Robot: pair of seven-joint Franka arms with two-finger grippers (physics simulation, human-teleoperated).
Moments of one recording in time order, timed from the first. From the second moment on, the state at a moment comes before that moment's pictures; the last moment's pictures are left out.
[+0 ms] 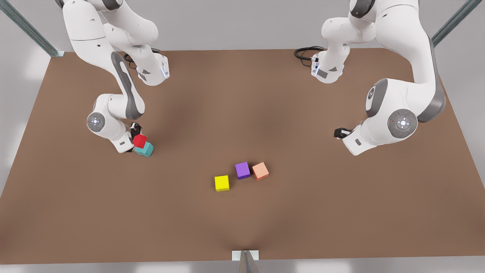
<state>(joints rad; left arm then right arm) -0.08 0.32 -0.15 -1.41 0.04 1.44 -0.02 0.08 0.15 -0.07 -2.40 0.09 2.39 -1.28</state>
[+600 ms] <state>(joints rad) -0.08 0.33 -0.15 -1.41 0.04 1.44 -0.08 0.09 0.17 -0.07 -2.42 0.10 2.53 -1.10</state>
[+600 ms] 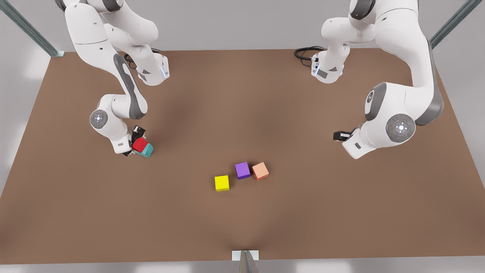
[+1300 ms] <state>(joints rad) -0.08 0.35 -0.15 -1.41 0.05 1.44 -0.11 0.10 0.10 -0.07 -2.39 0.11 2.46 -1.02</state>
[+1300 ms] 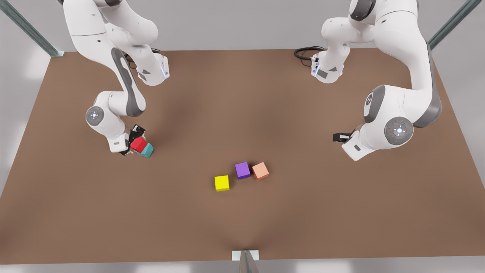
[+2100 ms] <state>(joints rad) -0.08 0.35 -0.15 -1.41 0.05 1.44 -0.12 0.07 0.19 -0.08 -1.37 0.03 1.49 -0.35</state>
